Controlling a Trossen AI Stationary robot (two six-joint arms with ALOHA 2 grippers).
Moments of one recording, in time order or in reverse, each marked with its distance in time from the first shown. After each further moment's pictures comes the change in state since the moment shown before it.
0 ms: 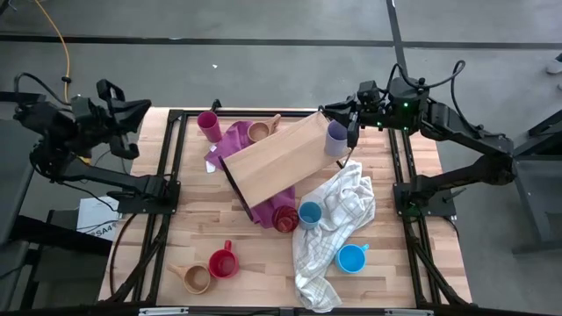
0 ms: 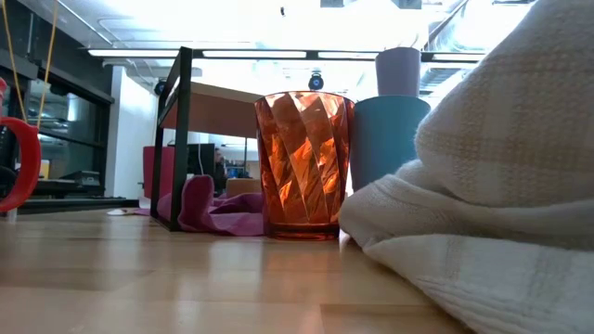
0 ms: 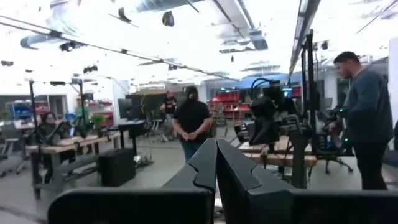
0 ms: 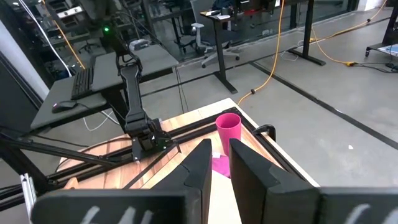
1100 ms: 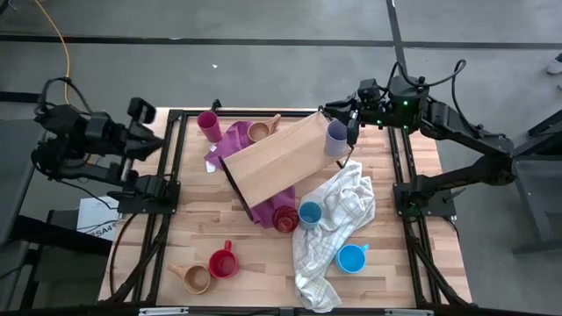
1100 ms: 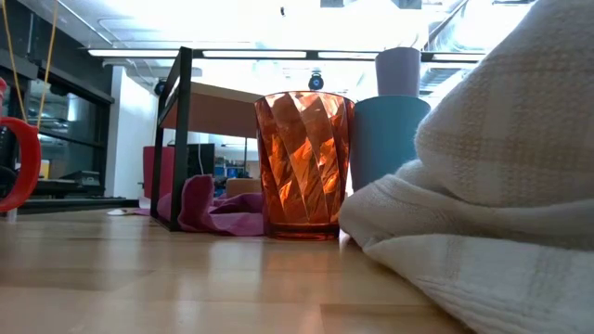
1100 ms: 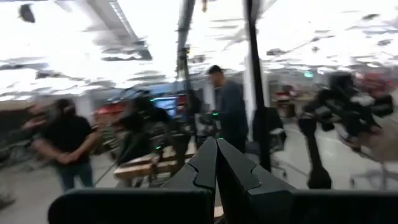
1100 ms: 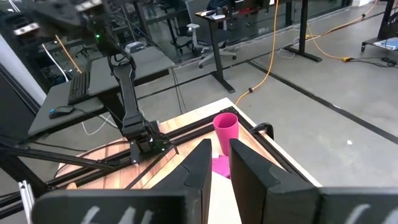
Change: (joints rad) left arm -0.001 0.125 -0.033 0.110 0.520 -0.114; right arm -0.016 0.000 0.000 -0.003 -0.003 0.027
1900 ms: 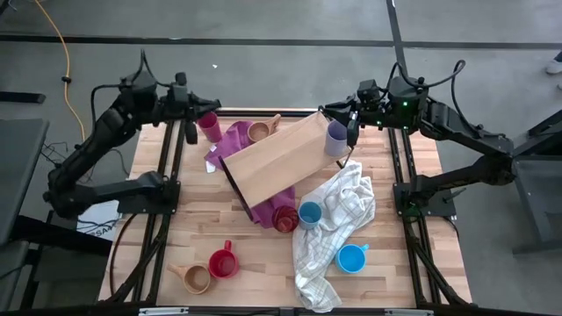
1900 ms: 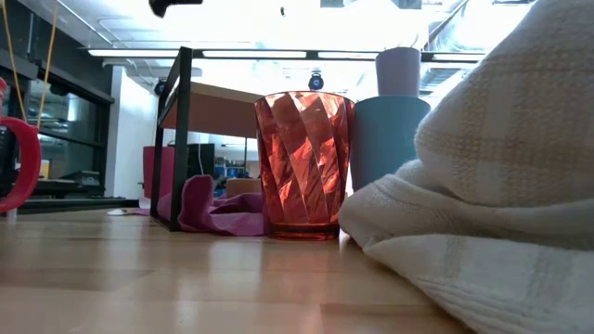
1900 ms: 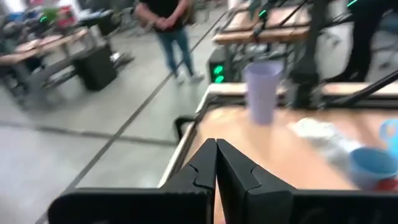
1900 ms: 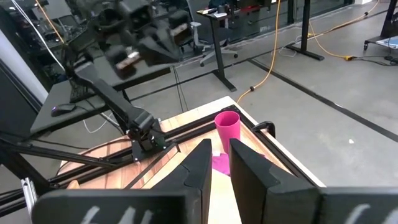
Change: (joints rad) left arm 0.927 0.284 -0.001 -0.257 0.414 0.168; right arm 0.007 0.000 -0.001 -0.003 0.000 0.000
